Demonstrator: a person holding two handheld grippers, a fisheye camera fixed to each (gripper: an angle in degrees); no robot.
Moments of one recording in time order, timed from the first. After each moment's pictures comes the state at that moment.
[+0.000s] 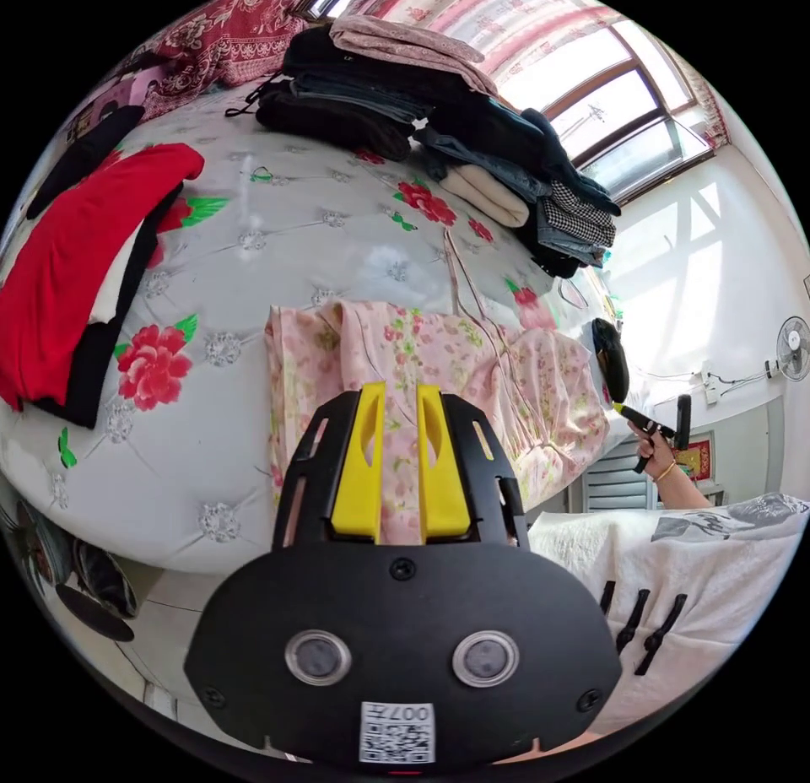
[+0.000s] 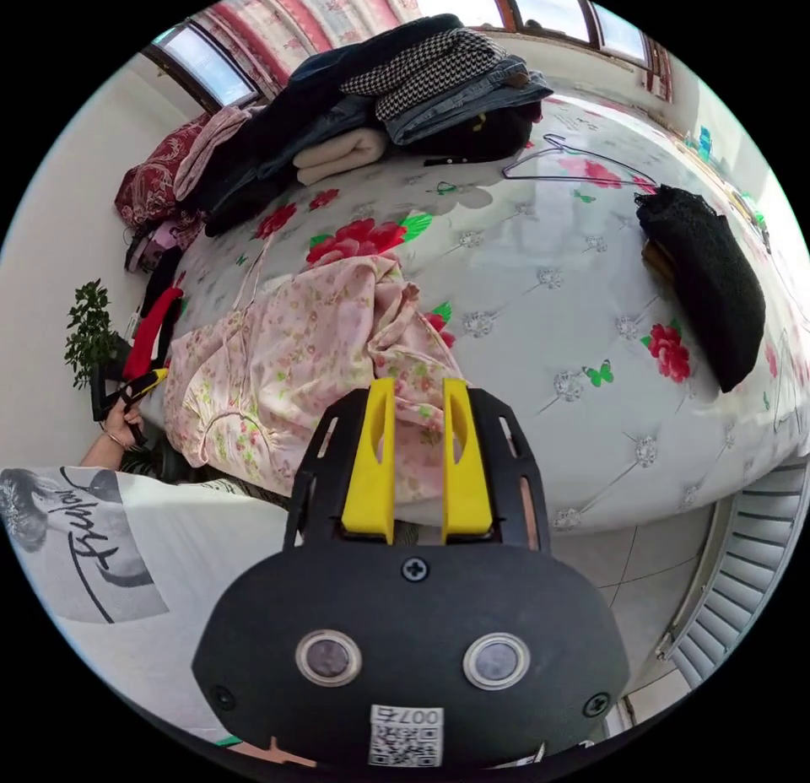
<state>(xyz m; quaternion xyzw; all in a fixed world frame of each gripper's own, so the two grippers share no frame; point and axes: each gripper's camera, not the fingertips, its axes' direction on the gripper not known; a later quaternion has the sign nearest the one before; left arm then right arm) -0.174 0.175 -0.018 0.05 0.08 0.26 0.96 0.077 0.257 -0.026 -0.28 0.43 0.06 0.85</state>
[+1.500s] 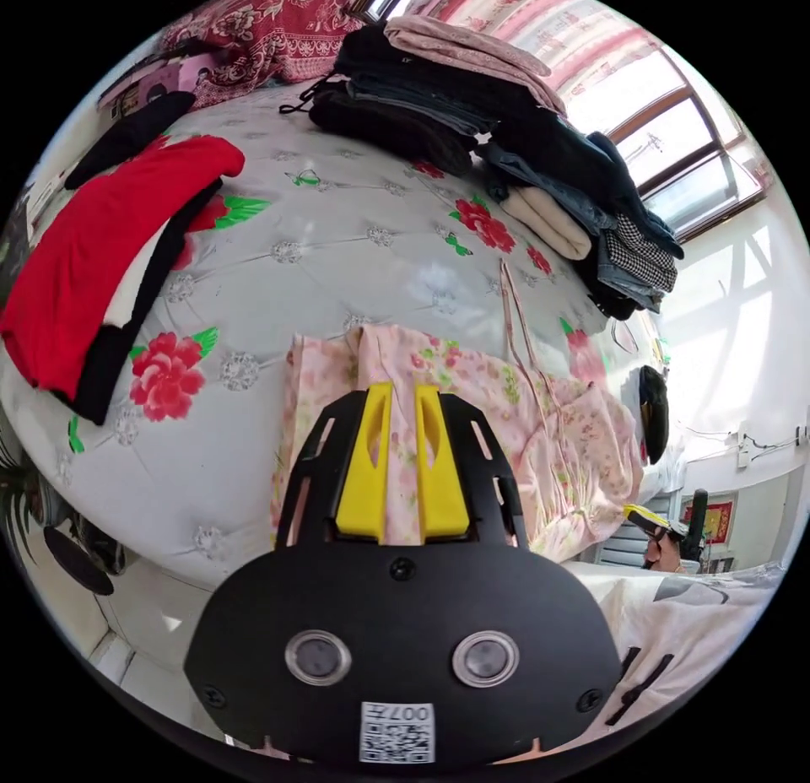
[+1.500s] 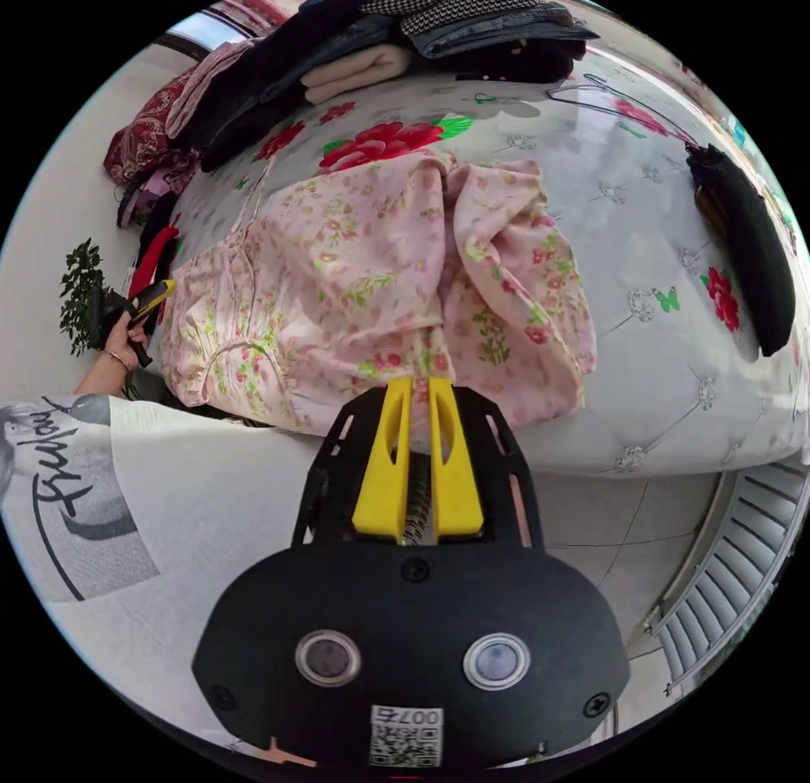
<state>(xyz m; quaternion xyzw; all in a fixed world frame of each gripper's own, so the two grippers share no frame) -0.197 0.194 -0.017 0.08 0.03 0.17 0.98 0.088 0.365 -0.036 -0.37 0.42 0.10 0.82</state>
